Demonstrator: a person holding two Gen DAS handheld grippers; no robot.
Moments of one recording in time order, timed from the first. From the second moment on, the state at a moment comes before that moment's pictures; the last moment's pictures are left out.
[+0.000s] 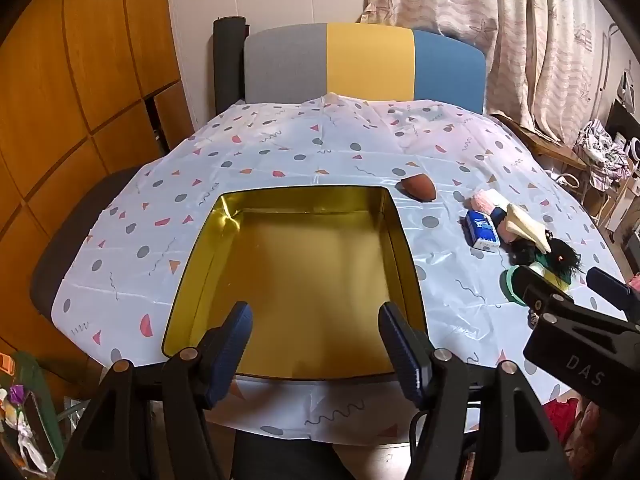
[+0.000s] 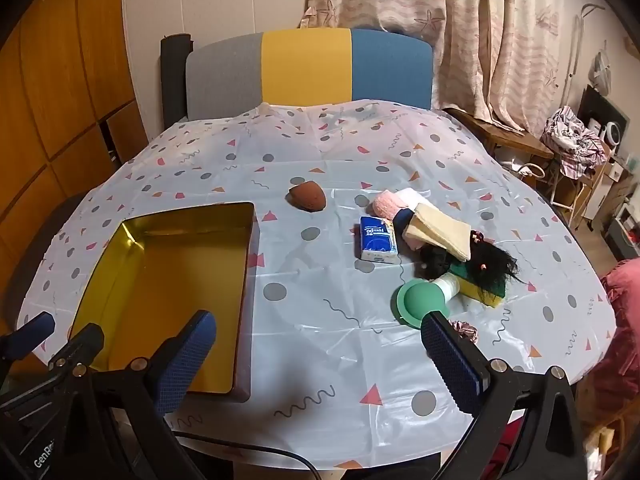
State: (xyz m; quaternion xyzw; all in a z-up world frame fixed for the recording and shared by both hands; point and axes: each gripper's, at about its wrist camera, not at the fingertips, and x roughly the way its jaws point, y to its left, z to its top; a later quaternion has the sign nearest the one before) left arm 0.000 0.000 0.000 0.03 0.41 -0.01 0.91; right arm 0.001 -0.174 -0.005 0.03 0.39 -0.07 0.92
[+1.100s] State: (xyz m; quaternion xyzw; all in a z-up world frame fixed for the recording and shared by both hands) left arm 0.003 0.008 -0.009 0.02 0.42 -0.01 0.91; right arm 0.002 -0.173 -0.007 0.03 0.40 -0.07 0.91
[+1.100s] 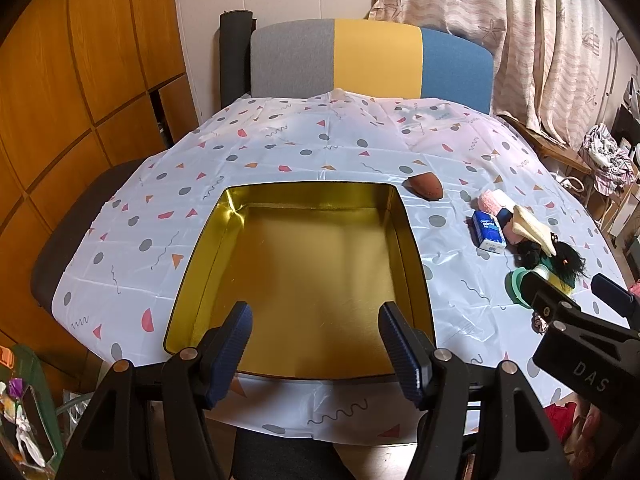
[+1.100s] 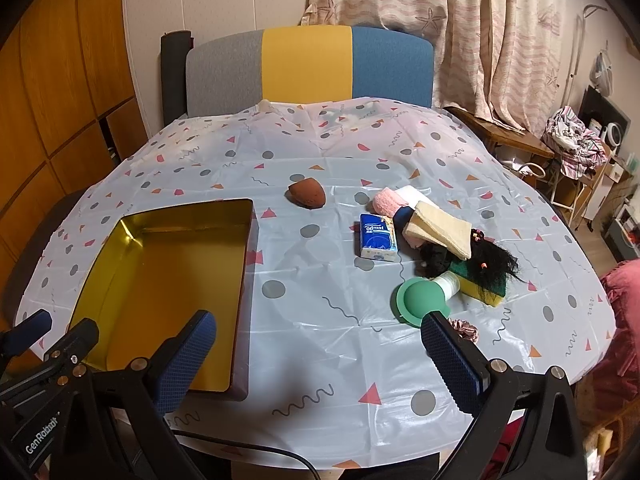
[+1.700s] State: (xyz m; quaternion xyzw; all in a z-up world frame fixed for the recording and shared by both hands) left arm 0.004 0.011 -0.010 0.02 0.42 -0.01 0.91; right arm 0.003 -0.178 -0.010 0.03 0.40 -0.07 0.91
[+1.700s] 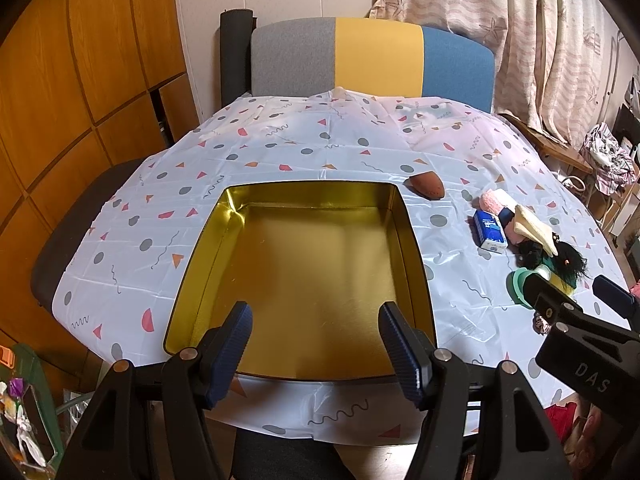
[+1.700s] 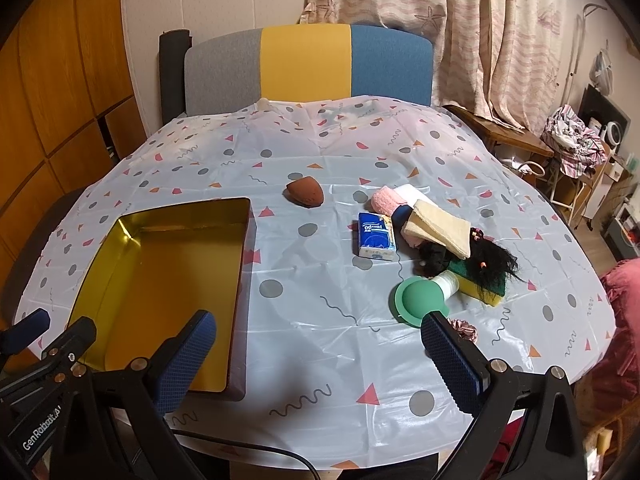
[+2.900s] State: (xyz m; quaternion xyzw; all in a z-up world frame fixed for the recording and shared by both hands) left arm 0.009 -0.001 -0.014 0.03 0.43 -0.01 0.90; right arm 0.003 -0.189 -0.018 0.04 0.40 -0.08 0.91
